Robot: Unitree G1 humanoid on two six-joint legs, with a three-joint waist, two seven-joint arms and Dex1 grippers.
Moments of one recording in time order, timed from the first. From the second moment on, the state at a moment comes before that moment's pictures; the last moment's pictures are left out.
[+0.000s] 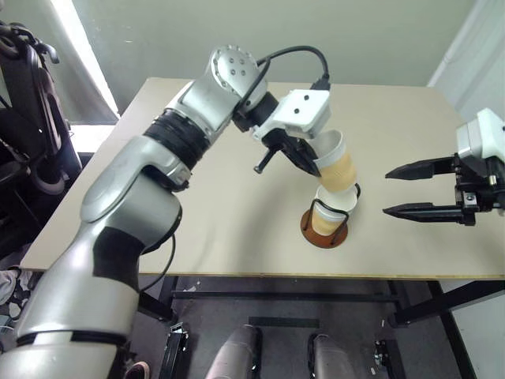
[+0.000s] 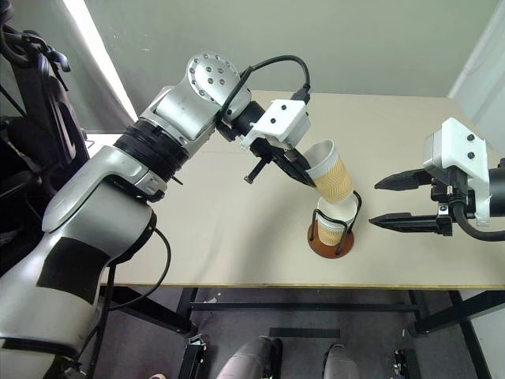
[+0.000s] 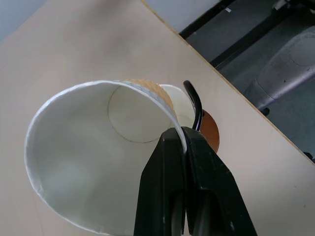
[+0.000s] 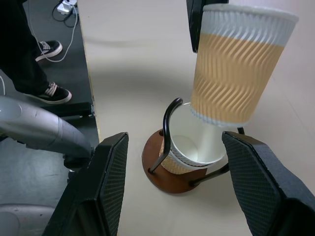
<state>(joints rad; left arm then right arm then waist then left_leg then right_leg) -1.60 0.44 -0.82 0.85 -0.44 -0.18 -1.58 -0.47 -1.30 -0.27 -0.45 0.74 0.83 1.22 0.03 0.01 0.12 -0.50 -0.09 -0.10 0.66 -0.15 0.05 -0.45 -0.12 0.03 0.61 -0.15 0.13</state>
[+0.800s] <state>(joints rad) -1.60 0.35 -0.80 0.96 -0.35 -0.27 -1.58 -0.42 -1.30 -0.30 -0.47 0.76 0.82 1.19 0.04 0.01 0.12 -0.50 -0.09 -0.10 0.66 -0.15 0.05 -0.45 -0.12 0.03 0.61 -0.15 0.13</state>
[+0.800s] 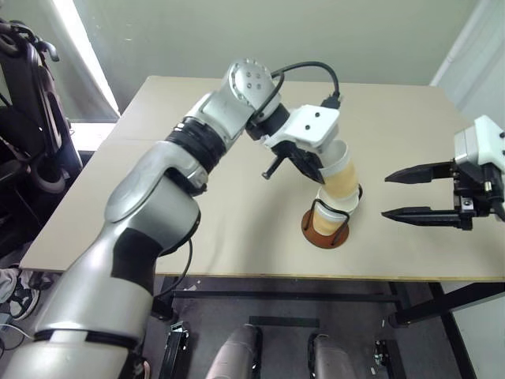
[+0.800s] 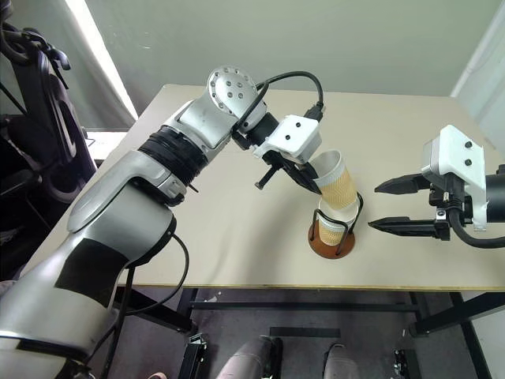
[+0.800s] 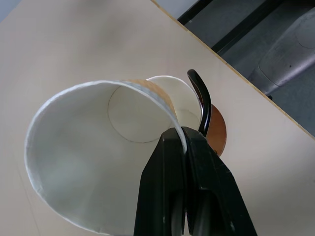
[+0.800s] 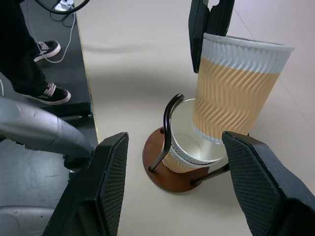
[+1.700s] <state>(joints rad) -1.60 0.29 -0.54 1.09 -0.27 -0.24 -1.53 -0.45 -1.27 -0.29 -0.44 0.74 0.79 1.15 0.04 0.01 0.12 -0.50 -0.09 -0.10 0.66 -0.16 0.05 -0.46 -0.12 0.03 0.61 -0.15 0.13</state>
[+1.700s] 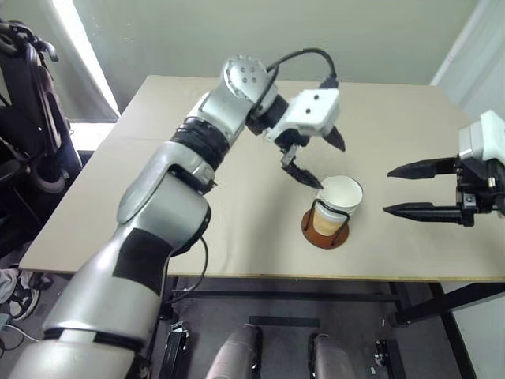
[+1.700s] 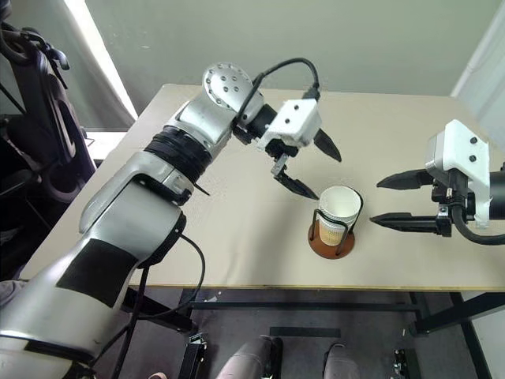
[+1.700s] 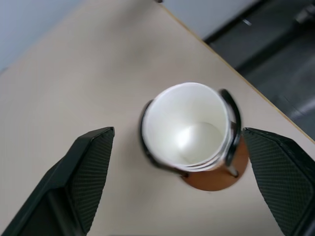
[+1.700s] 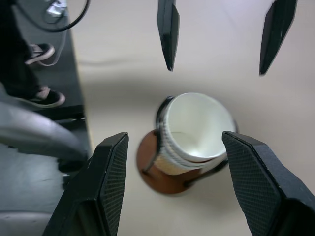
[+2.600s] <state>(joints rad) -0.97 0.44 0.12 0.59 -0.24 0.29 -0.55 -0.83 -0.77 -0.04 0.47 0.22 0.39 0.72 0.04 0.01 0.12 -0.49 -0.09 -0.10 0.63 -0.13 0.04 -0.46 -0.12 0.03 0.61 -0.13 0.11</state>
